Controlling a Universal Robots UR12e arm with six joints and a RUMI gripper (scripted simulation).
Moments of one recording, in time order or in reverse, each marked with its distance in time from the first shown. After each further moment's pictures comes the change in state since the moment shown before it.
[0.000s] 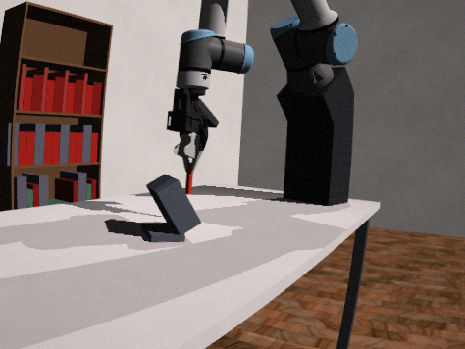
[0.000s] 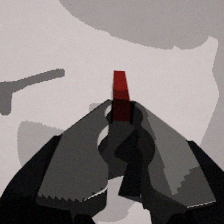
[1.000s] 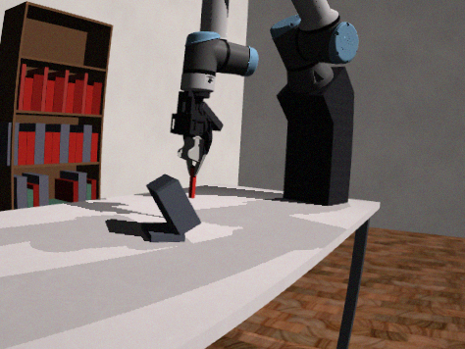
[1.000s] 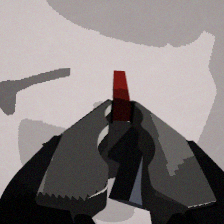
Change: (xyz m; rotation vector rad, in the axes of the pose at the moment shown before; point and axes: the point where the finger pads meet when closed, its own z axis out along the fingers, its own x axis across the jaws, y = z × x) arm 0.015 0.002 0.008 -0.005 -0.014 0.007
